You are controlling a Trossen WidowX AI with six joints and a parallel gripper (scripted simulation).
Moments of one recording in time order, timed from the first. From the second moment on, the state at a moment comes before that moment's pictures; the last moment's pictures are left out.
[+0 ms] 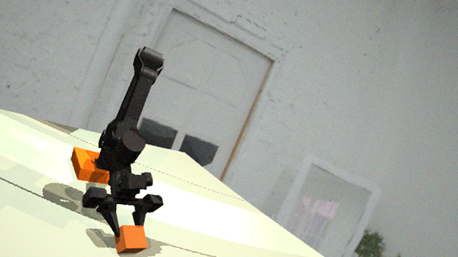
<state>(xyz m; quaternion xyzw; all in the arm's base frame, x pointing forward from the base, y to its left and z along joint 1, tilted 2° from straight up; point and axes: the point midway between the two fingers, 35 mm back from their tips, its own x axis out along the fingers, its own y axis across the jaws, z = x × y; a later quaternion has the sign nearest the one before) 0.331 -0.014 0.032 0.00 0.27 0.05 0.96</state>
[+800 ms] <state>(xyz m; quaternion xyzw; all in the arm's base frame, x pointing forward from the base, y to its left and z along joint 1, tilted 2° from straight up) 0.320 -0.013 0.034 0.00 0.22 0.05 0.97</state>
